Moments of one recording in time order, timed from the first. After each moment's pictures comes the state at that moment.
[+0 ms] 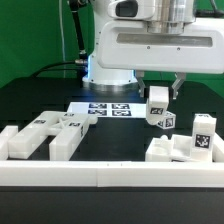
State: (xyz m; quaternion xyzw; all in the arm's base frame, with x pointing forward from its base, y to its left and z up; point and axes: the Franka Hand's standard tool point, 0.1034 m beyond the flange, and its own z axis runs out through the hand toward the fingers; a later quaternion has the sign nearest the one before) arm 0.575 0.047 0.109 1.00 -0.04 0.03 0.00
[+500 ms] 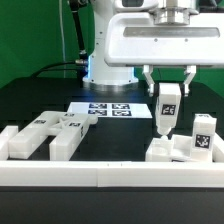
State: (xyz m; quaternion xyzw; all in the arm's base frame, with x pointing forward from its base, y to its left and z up) arm 0.596 0.054 0.115 0.98 -0.03 0.21 0.00
